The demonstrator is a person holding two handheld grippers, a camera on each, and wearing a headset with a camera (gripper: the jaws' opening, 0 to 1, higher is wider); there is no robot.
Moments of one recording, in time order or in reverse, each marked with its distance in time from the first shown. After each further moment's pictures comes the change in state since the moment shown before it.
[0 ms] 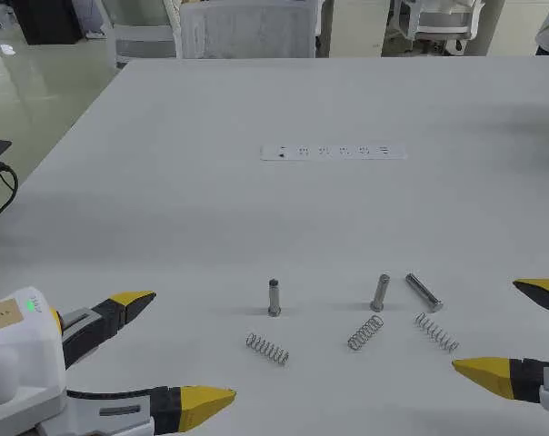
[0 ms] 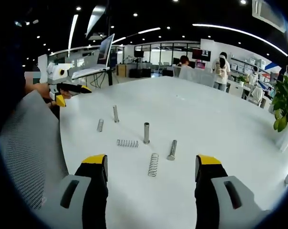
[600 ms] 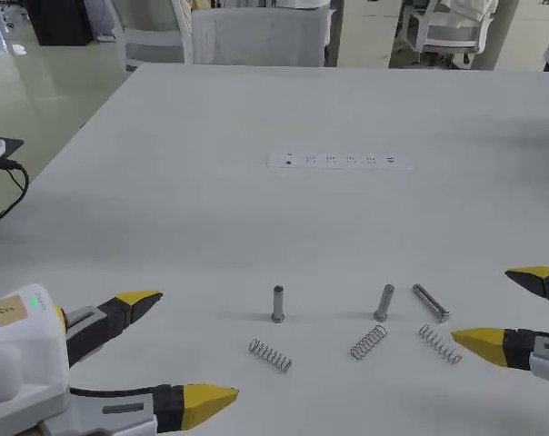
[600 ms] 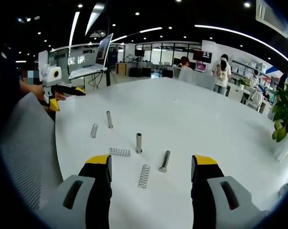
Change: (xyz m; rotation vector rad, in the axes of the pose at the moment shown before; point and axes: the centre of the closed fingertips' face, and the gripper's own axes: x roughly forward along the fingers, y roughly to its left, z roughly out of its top) left arm -0.004 0.003 0.001 0.002 -0.006 0.012; right arm 0.010 -0.012 0.026 -0.029 -0.022 -0.007
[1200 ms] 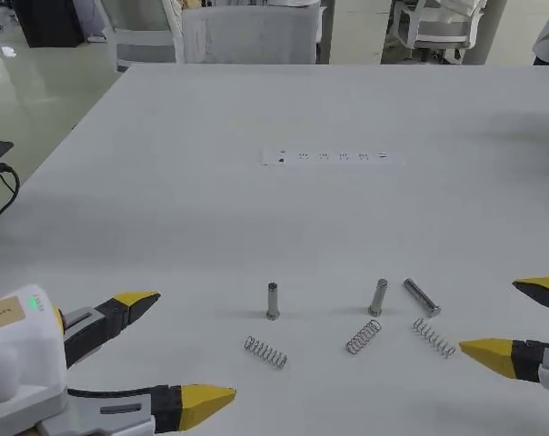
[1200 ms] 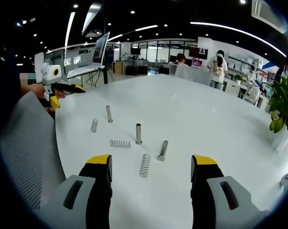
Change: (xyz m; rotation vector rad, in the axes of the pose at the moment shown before) left arm 0.003 -0.003 -0.002 0.009 0.015 -0.015; right arm -0.013 0.001 -0.019 0.034 0.018 -0.026
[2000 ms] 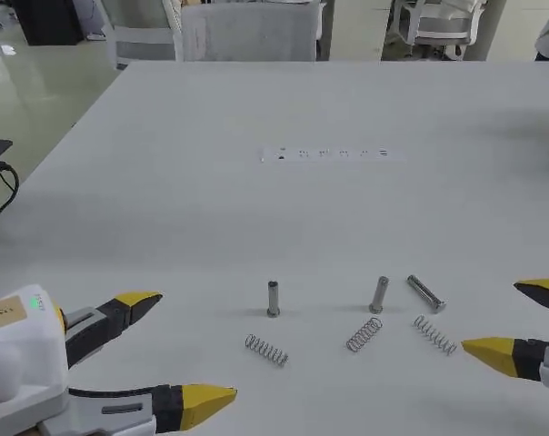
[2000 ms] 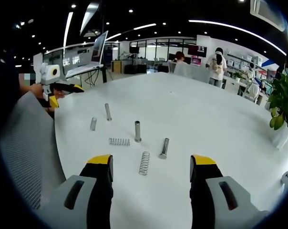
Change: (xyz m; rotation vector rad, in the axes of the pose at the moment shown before) left arm 0.002 0.000 -0.002 -0.005 0.007 -0.003; right arm 0.002 -0.003 -0.005 0.013 0.016 -0.002
